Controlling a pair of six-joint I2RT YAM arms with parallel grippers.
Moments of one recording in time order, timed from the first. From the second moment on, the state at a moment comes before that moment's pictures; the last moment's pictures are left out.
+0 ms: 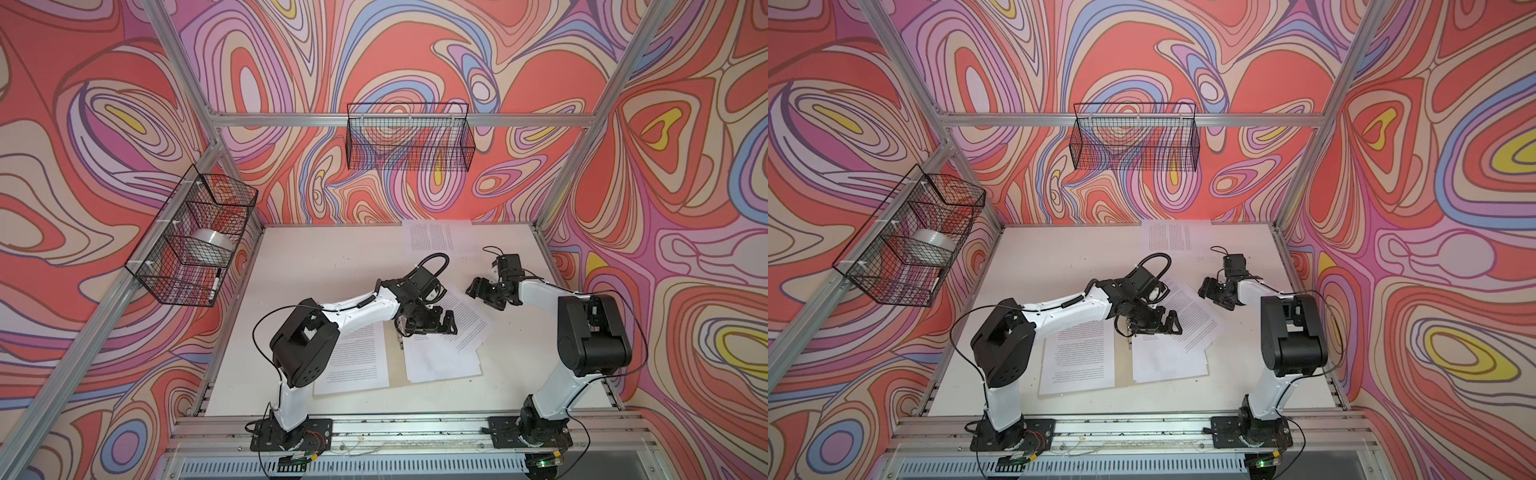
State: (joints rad) left arm -0.86 1.91 1.41 -0.56 0.46 -0.70; right arm 0.02 1.78 1.02 -0.29 -0.30 0.41
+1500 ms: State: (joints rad) left arm -0.87 1.93 1.22 -0.38 0.48 -0.74; right arm 0.08 1.76 1.01 -0.52 -0.57 0.34
